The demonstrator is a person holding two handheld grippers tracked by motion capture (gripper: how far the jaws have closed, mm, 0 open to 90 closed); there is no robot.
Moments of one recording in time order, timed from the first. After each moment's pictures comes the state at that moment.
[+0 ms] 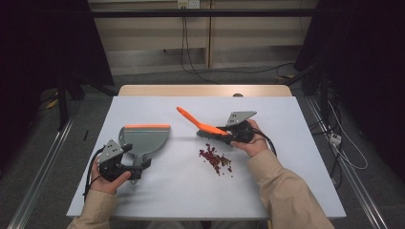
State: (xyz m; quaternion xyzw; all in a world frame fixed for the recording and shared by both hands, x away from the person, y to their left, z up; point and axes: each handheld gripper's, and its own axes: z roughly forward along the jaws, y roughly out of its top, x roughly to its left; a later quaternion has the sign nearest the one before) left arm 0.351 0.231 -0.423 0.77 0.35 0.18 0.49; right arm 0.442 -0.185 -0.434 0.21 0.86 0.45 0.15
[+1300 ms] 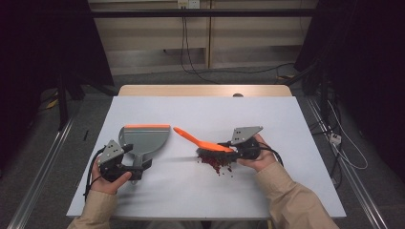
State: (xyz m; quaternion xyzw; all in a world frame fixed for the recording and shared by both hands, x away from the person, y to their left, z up) left arm 0.349 0.228 -0.422 0.78 0.35 0.18 0.49; right arm 0.388 -0.188 -0.427 0.16 0.87 0.46 0.12
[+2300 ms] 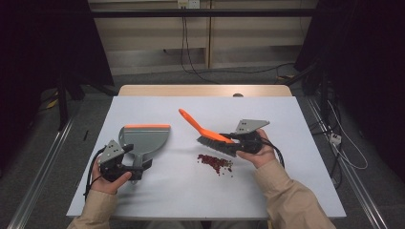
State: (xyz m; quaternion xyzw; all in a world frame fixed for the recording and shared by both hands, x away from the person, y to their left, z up) left arm 0.350 0.229 -0.423 0.78 0.35 0.18 0.49; right arm 0.391 -0.195 -0.415 0.24 0.82 0.49 0.15
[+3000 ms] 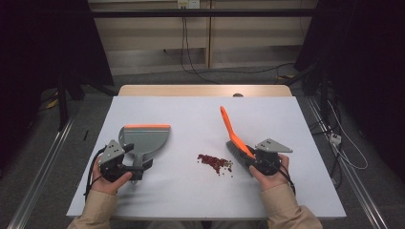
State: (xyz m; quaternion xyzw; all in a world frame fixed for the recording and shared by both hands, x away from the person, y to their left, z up) left arm 0.348 0.226 -0.420 0.78 0.34 0.18 0.50; right arm 0.318 -0.218 -0.430 0.49 0.72 0.43 0.24
